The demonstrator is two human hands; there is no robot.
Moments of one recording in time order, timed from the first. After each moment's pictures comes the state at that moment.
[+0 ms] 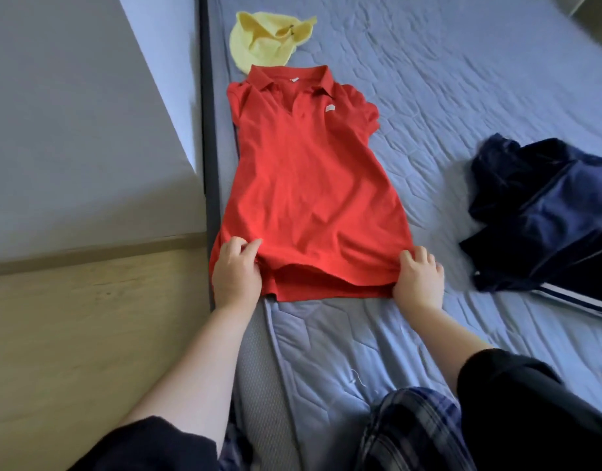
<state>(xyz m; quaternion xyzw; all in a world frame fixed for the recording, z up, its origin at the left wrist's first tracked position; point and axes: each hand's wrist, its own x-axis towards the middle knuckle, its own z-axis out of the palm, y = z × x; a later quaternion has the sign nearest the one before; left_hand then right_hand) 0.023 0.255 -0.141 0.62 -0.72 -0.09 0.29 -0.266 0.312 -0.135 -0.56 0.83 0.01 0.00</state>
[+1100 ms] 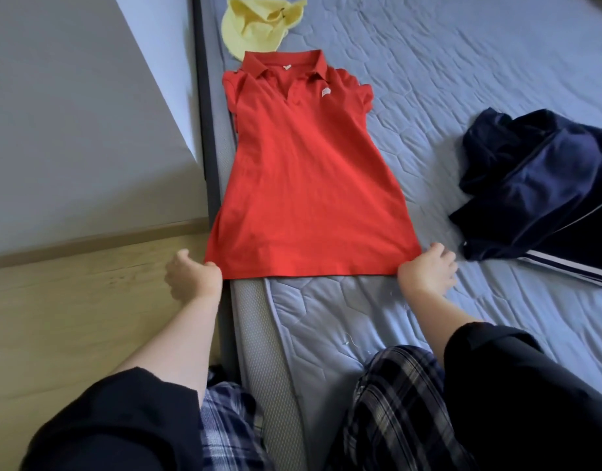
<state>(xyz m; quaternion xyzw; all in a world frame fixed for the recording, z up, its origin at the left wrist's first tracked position) 0.074 0.273 -0.156 0.87 -0.37 -0.23 0.20 -0.273 0.341 -0.136 -0.26 0.94 -0.17 0.13</state>
